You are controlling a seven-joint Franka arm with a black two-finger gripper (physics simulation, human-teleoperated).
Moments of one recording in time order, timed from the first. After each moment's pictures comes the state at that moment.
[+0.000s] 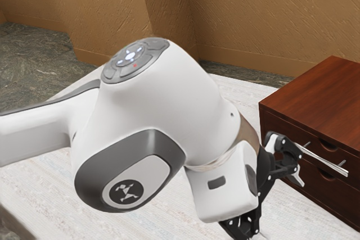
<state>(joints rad) -0.28 -0.23 -0.31 -1.97 -0.10 2.21 1.20</state>
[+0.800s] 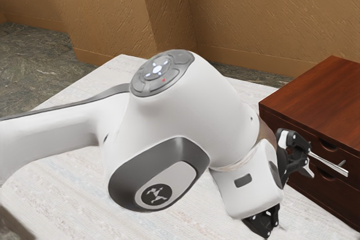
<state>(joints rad) -0.26 -0.14 -0.32 -1.95 -0.03 2.31 1.09</state>
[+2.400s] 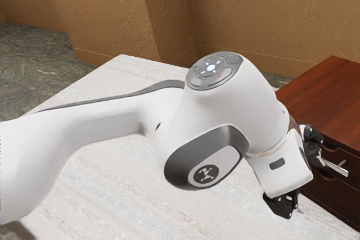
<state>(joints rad) -0.26 0.07 -0.27 -1.81 0.05 2.33 1.06</state>
